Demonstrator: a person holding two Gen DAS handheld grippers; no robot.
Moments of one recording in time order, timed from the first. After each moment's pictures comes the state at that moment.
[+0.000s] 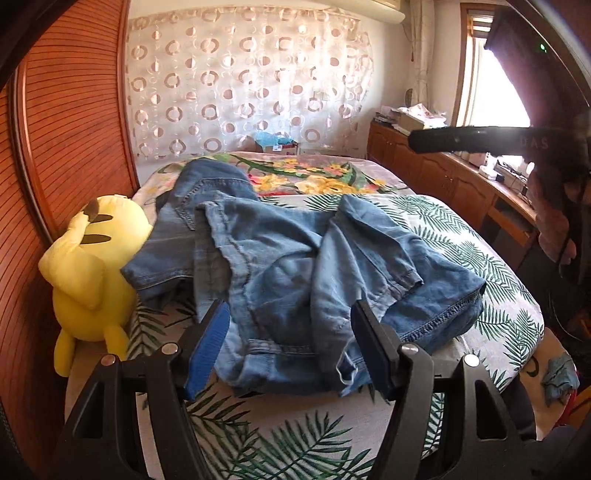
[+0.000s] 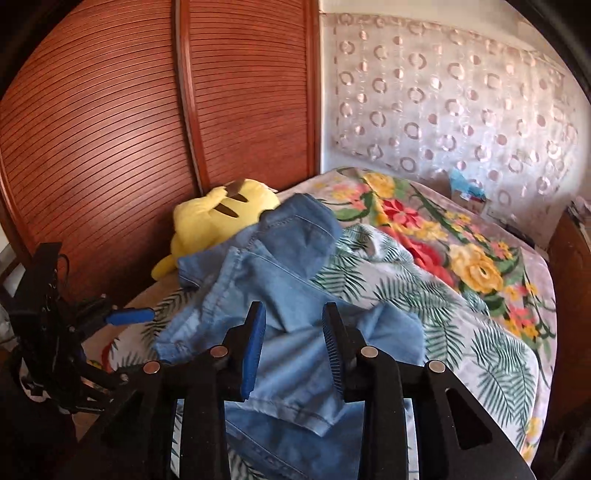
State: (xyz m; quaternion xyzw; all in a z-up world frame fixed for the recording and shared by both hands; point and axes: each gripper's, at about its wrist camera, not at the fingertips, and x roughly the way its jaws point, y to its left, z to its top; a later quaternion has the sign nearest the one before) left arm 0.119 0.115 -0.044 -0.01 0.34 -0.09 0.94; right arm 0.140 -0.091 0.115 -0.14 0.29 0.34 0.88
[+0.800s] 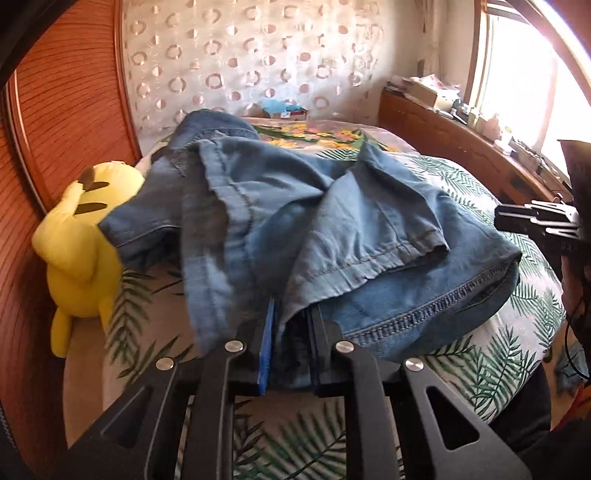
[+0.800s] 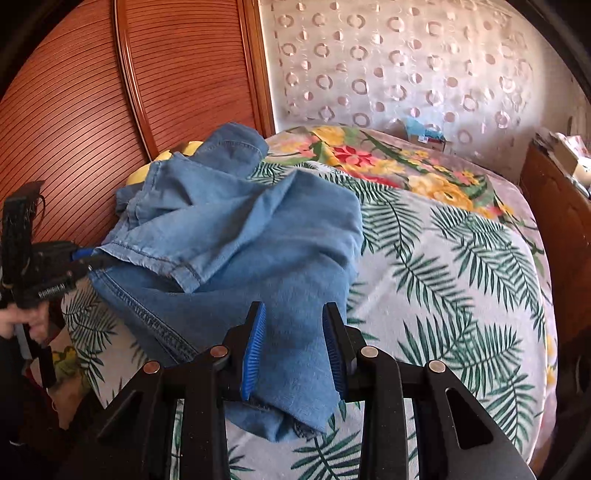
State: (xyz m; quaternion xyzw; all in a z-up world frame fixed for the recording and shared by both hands) left arm 0.131 0.115 -0.085 0.00 0.40 -0.06 0.92; right arm 0.136 -0.129 0.025 -0.08 0.35 0.27 0.89
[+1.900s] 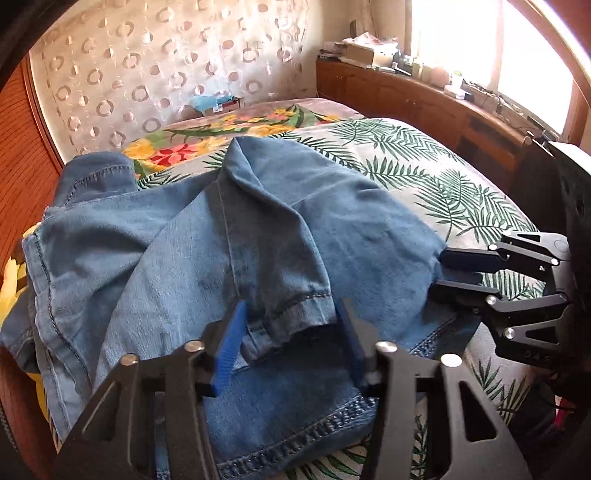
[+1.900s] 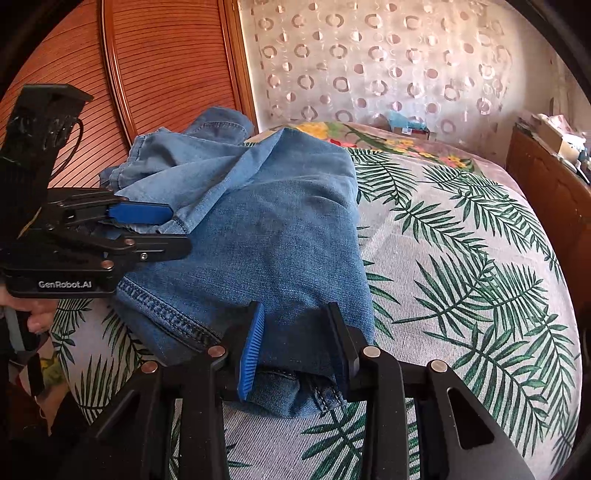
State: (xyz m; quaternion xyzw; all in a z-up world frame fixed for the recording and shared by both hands) left arm 0.201 -0.007 -0.099 0.09 0.42 -0.15 0.89; right arm 0.126 -0.141 -0.045 -0.05 0.34 0.25 0.91
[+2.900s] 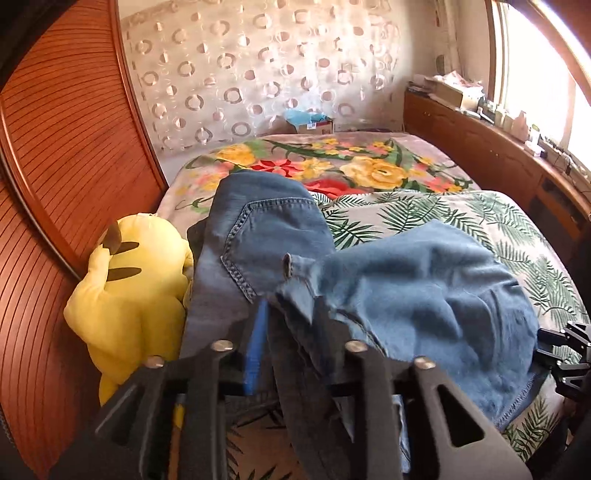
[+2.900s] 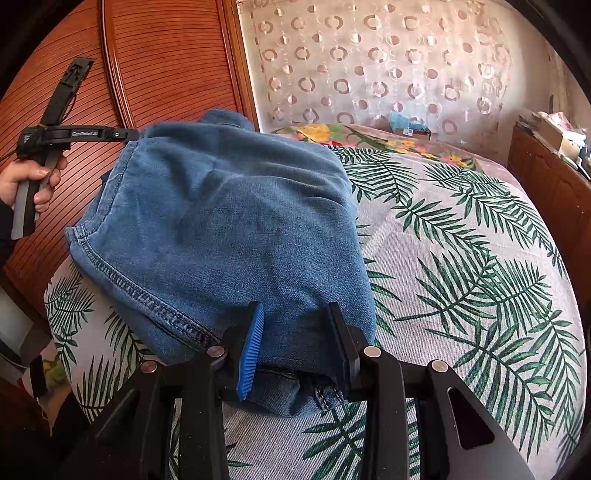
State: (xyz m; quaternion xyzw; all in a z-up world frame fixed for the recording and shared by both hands) left arm 0.240 0.155 -0.033 0.04 0.39 -0.02 0.92; right arm 0.125 -0.151 -0.051 -0.05 0.33 0.25 0.91
